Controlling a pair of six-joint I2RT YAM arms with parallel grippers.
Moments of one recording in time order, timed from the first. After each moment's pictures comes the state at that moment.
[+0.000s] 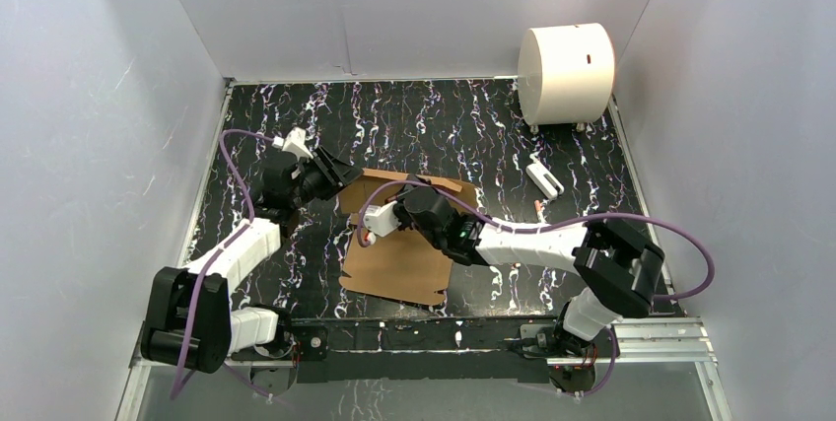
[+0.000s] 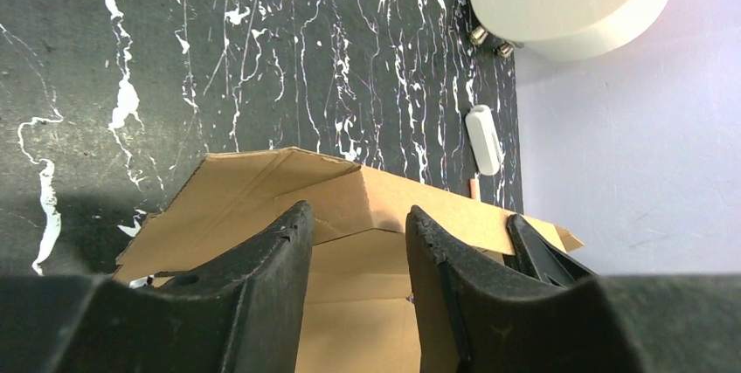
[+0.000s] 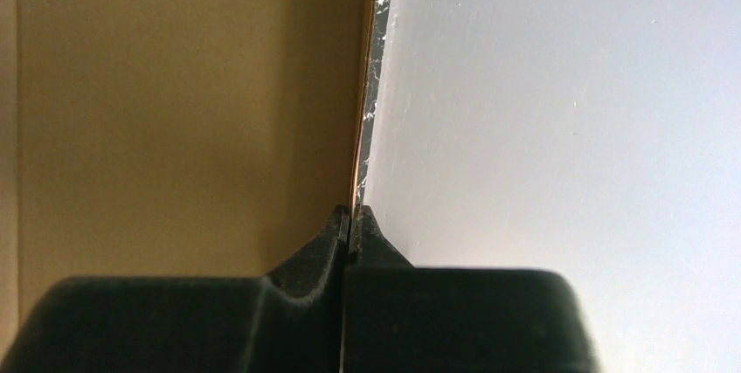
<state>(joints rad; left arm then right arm) -0.20 1.22 0.57 0.26 0.36 -0.83 1.11 1.56 0.89 0.27 0.44 -1.26</state>
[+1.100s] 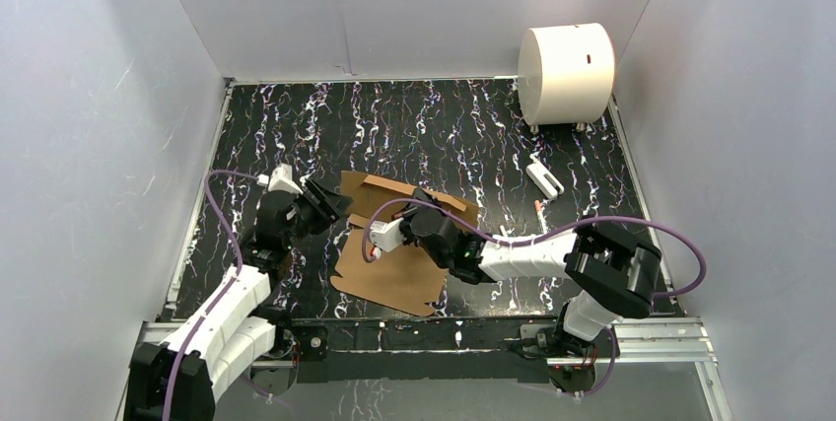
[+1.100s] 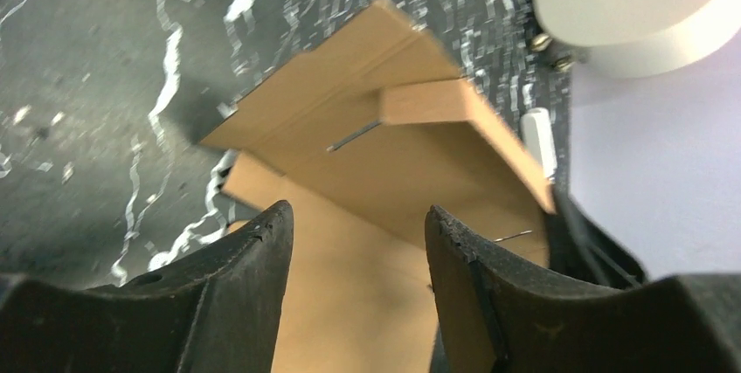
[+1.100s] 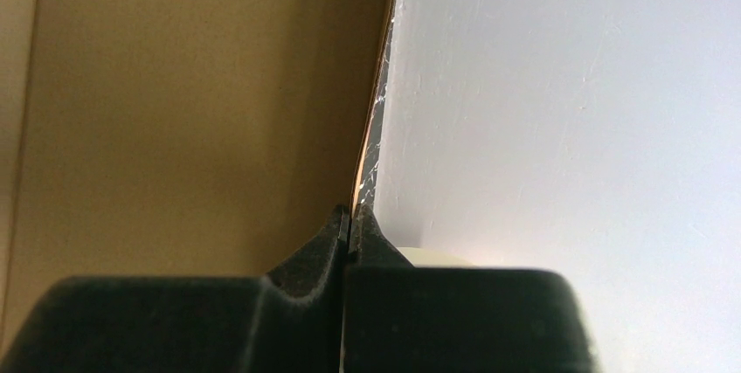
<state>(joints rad) -0.26 0.85 0.36 0.09 0.15 -0.86 1.17 1.58 0.72 0.48 0.54 -1.25</state>
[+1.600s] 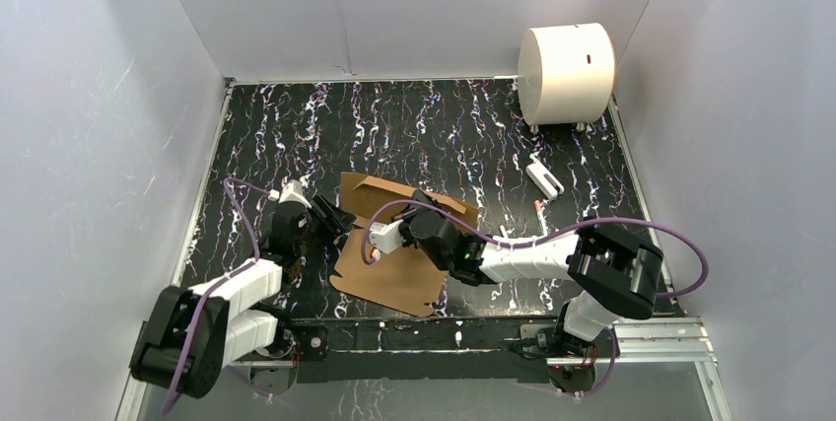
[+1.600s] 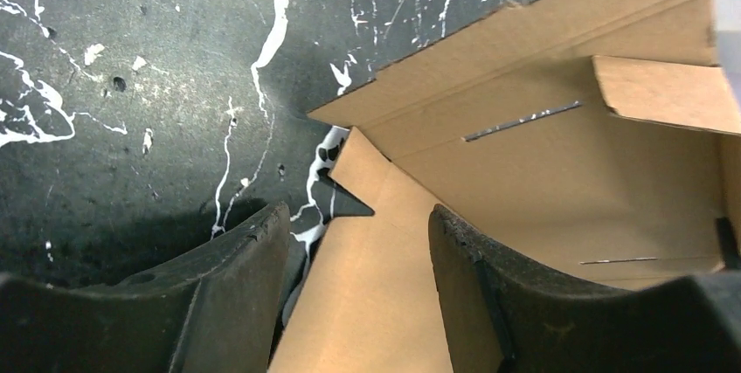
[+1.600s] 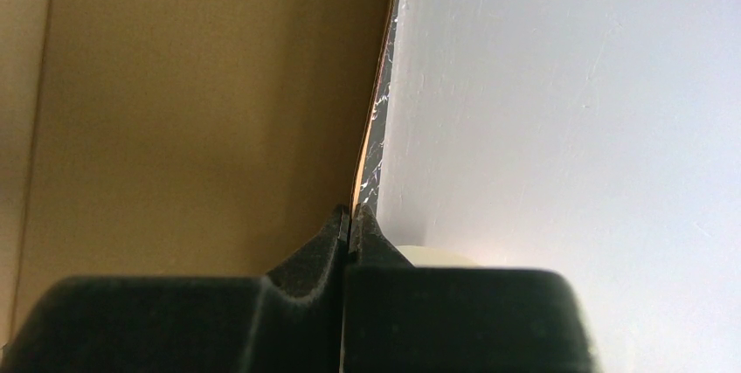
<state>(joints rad) -0.26 1.08 0.21 0.32 0.11 -0.86 1.19 1.56 0.72 0.45 0.55 -1.23</state>
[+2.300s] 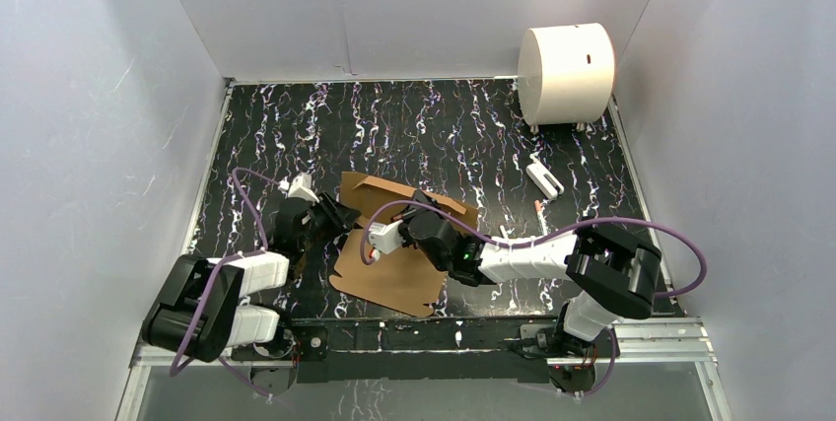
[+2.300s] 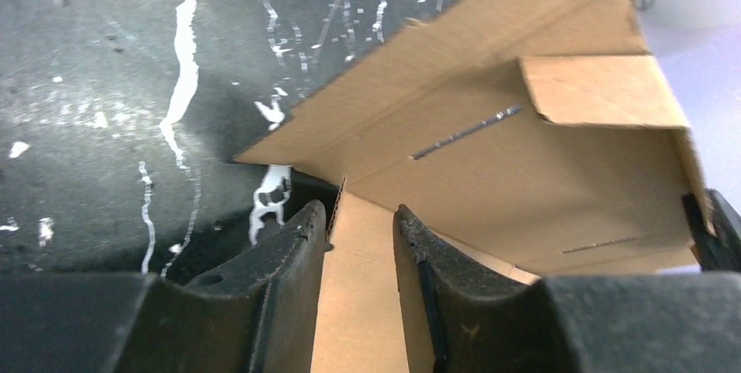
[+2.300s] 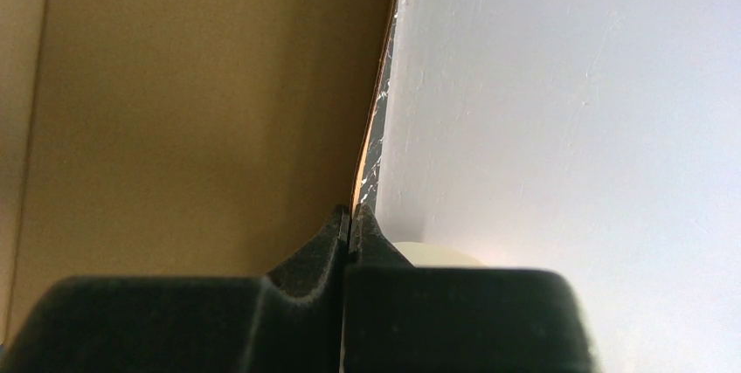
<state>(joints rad) -0.27 1.30 0.21 0.61 0.20 -0.80 1.19 1.57 0.73 0.45 0.57 -1.23</state>
